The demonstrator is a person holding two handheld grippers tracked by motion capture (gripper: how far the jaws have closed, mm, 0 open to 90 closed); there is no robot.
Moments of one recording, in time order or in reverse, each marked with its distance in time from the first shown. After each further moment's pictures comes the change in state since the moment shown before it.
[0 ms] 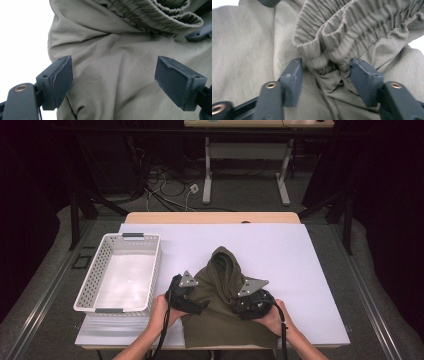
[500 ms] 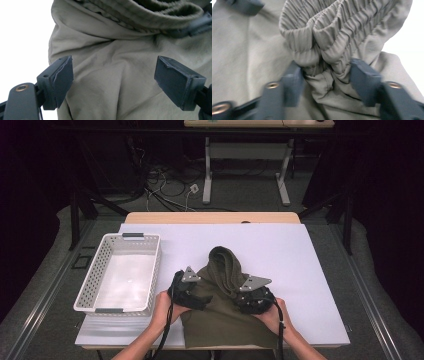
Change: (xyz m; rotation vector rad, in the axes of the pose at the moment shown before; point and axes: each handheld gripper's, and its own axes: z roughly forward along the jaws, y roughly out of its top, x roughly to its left) left arm 0.001 0.009 0.004 -0.001 -0.002 -0.012; right arm -0.004 0.002 0.003 -0.054 -0.148 0.052
